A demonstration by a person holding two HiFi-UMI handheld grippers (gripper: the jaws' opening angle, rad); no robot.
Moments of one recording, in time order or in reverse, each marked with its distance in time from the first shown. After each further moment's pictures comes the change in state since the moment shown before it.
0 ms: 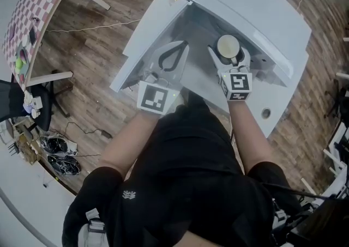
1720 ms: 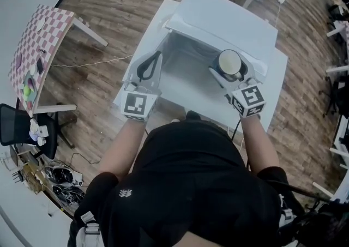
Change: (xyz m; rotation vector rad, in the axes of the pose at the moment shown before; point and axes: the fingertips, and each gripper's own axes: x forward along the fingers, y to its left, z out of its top) left arm -0.023 0.018 0.081 0.074 -0.051 0.045; right arm -0.116 -0.023 0.119 -0.026 -0.070 0.135
